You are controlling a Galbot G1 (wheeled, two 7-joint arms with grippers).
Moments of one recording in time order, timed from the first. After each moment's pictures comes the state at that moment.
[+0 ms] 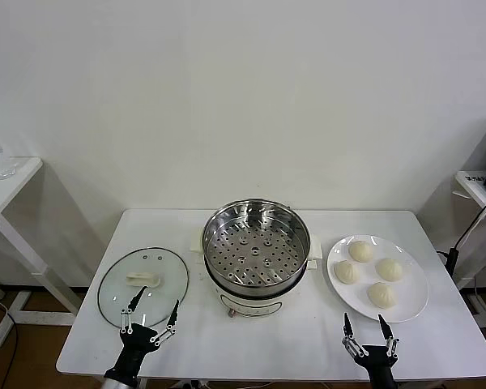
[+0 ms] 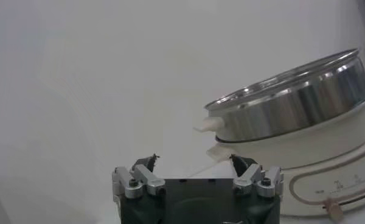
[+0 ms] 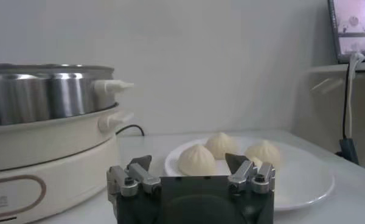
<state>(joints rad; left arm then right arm) 1.69 -1.21 -0.48 -1.91 0.12 -0.36 -0.07 -1.72 1.19 0.52 1.82 0.35 0.40 0.19</state>
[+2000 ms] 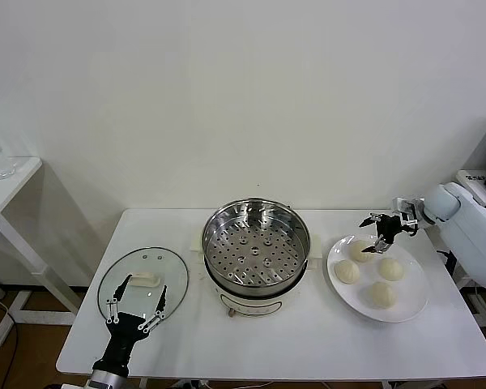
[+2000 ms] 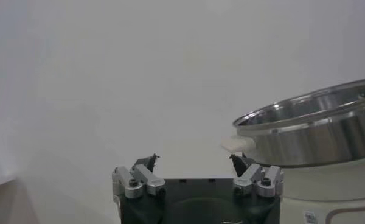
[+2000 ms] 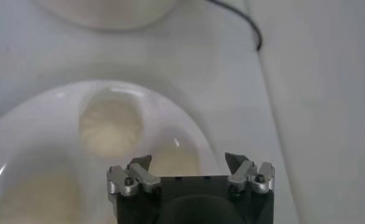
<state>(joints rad) 1.70 -1.23 -0.53 -1.98 0.05 -0.33 -0.08 0.00 0.87 -0.48 0.65 -0.16 0.19 -1.15</state>
